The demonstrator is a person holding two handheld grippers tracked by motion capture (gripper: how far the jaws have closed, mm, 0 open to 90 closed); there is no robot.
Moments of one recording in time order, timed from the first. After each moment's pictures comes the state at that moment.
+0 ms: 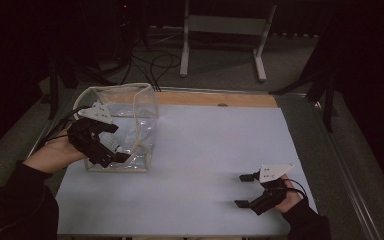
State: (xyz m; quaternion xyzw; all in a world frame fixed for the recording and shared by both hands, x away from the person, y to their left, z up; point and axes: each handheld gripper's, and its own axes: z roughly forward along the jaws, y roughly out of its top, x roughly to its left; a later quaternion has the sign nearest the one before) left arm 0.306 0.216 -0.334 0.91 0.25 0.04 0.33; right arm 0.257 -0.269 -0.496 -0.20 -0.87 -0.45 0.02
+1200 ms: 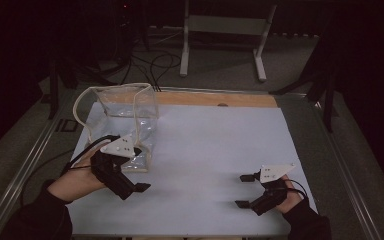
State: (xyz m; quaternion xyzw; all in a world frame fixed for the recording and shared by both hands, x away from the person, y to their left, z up) left arm 0.260 0.168 -0.369 0.92 0.18 0.03 0.36; right arm 0.255 -0.270 -0.496 -0.20 -0.87 -0.46 0.02
